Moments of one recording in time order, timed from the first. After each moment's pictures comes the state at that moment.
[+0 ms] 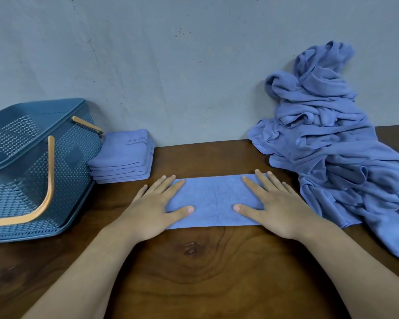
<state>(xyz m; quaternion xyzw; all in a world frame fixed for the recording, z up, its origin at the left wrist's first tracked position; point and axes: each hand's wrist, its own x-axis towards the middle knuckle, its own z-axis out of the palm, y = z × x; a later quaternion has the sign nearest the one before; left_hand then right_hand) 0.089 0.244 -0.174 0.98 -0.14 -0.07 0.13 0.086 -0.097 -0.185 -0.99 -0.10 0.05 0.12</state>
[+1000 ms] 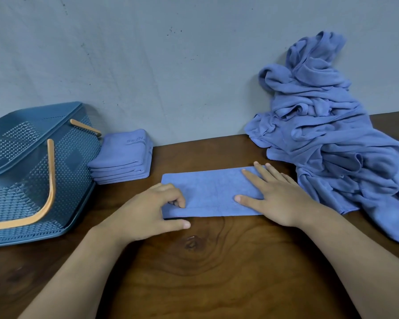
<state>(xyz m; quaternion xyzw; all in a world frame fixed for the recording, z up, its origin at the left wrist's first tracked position) 0.078 0.260 -0.161 0.93 -0.30 0.00 0.23 0.087 -0.100 -0.179 -0.99 -0.10 0.06 0.12</state>
